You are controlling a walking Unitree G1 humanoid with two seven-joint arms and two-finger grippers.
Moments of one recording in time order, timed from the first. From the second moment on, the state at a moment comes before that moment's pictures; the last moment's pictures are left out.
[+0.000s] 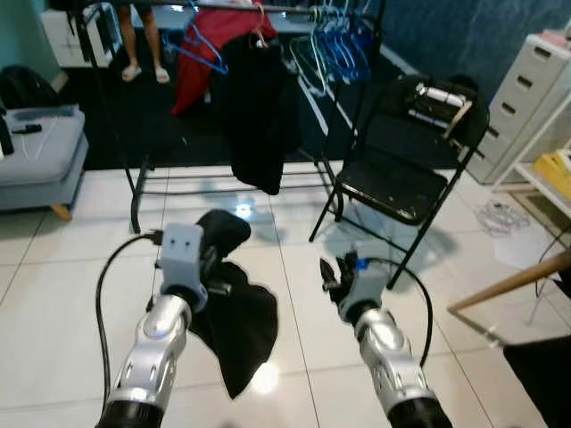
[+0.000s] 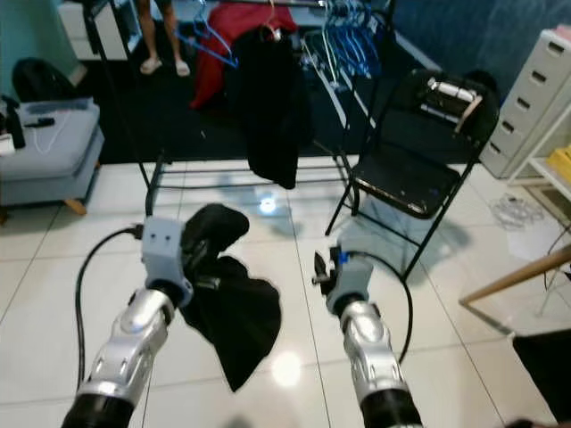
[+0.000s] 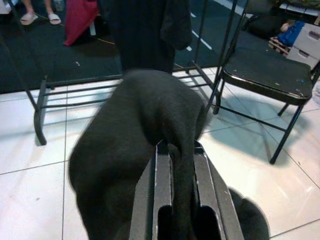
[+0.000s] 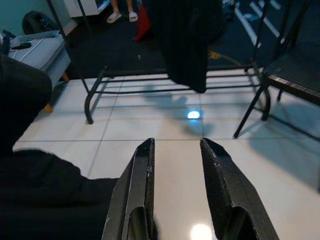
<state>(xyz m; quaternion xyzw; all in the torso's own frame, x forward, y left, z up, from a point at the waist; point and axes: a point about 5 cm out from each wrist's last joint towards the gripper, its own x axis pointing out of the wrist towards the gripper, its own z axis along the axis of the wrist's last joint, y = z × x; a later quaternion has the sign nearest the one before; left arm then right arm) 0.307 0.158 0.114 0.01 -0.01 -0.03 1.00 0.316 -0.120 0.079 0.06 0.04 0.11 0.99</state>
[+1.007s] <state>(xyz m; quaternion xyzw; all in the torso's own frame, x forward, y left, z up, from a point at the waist) 0.308 0.158 0.112 0.01 0.00 -0.03 1.00 0.320 -0.118 0.086 0.03 0.02 0.14 0.99</state>
